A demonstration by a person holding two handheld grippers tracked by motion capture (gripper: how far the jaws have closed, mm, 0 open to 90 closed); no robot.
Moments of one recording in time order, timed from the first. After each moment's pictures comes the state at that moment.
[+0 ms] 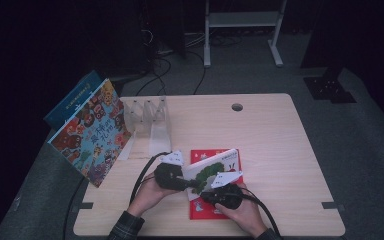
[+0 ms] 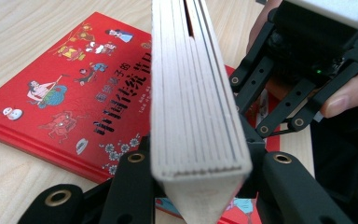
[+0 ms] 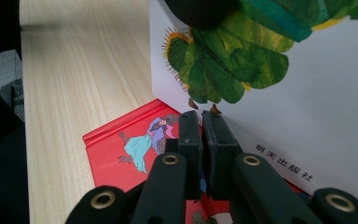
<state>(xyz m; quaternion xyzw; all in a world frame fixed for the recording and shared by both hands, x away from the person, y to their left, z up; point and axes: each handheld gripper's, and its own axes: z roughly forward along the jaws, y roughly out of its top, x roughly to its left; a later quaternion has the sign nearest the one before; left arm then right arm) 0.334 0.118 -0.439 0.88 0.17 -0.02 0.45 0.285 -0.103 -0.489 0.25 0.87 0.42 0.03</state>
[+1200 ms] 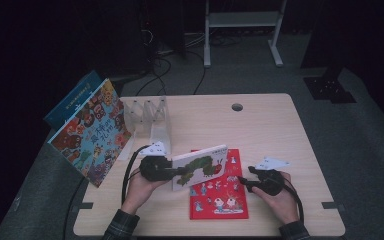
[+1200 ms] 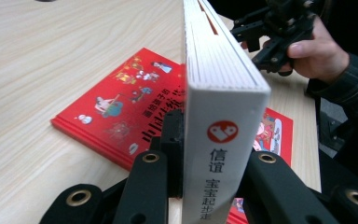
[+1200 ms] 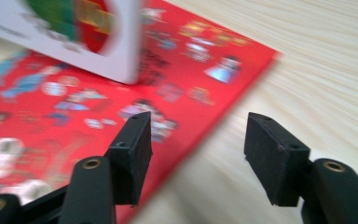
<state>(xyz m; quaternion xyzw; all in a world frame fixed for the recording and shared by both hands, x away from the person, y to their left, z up) 0.341 0.159 -0.418 0.83 0.23 0.01 0.50 0.312 -0.217 -0.484 0.39 0.81 0.41 0.17</state>
